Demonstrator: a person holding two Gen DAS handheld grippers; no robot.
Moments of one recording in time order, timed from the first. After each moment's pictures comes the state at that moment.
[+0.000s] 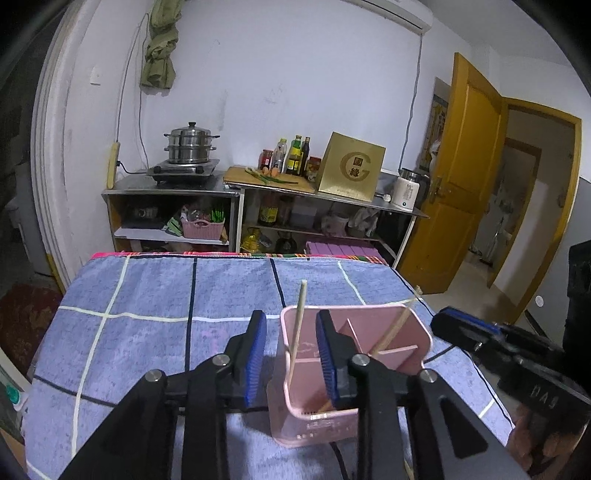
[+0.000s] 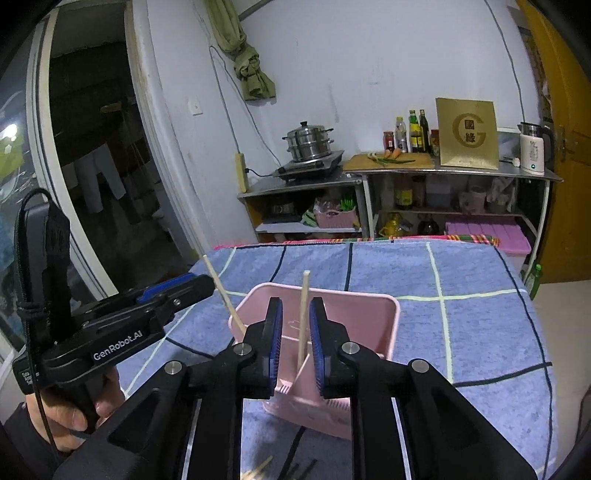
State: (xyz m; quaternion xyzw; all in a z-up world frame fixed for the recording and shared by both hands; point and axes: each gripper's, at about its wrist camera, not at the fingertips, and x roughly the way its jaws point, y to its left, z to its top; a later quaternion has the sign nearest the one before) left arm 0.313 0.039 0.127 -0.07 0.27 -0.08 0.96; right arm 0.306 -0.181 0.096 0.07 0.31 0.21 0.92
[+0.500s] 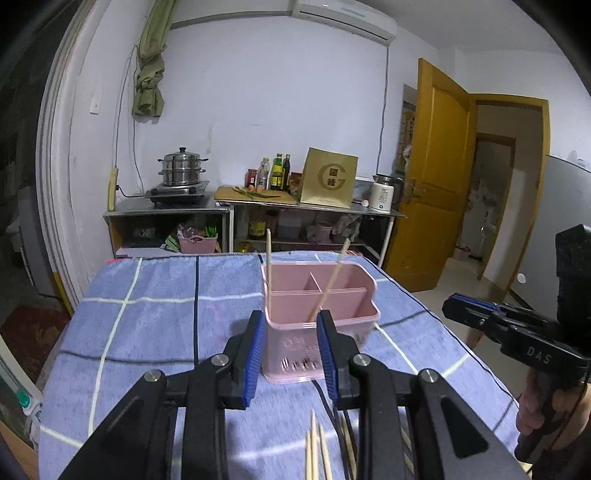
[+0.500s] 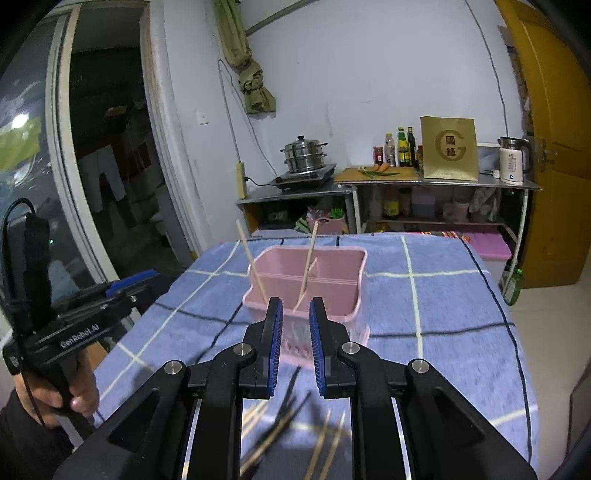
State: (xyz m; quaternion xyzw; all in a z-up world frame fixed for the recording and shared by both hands) left arm 0.177 0.032 0.127 -0.04 0.23 -0.11 0.97; right arm 0.192 -0.203 0.100 0.05 0.29 0.19 0.94
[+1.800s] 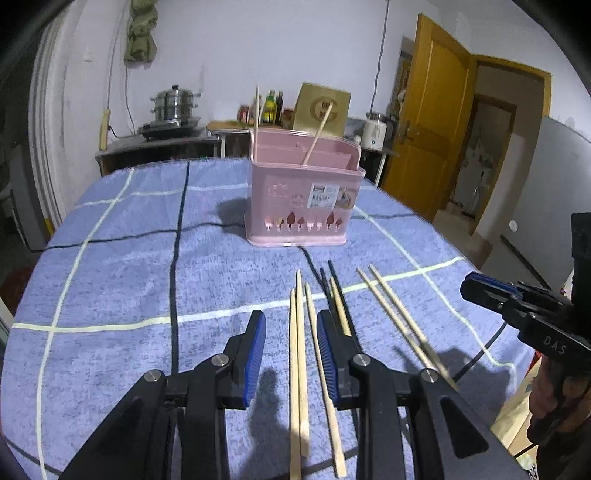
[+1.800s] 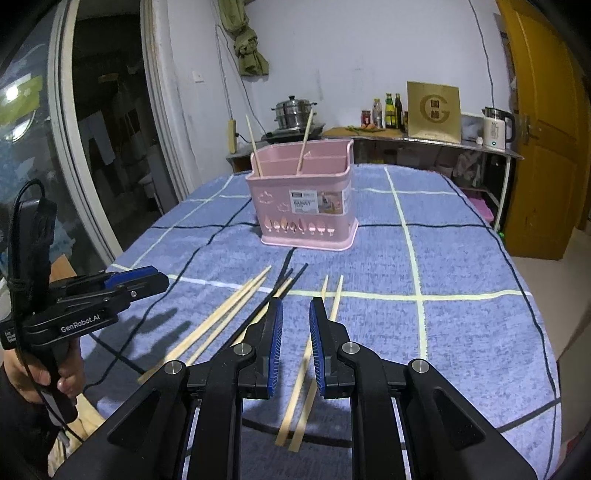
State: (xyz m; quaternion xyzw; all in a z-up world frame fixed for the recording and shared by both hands) left arm 0.119 0.024 0.022 -0.03 0.35 -0.12 0.93; right arm 0.113 -0.206 0.017 0.02 0.35 0.16 0.92
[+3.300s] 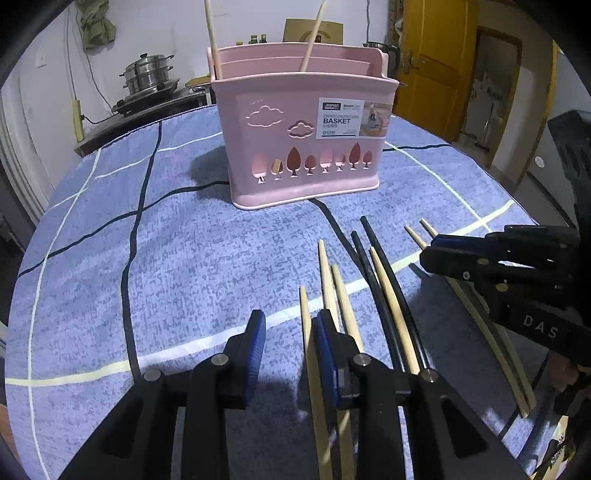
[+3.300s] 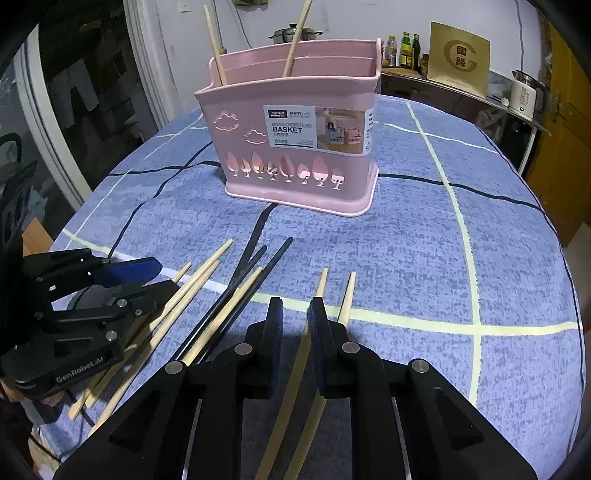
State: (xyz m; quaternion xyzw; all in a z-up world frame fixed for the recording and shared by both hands) left arm 0.206 -0.008 -0.032 0.06 0.44 -0.11 0.89; right arm 0.213 -0.178 -0.045 -0.03 0.47 0.16 0.87
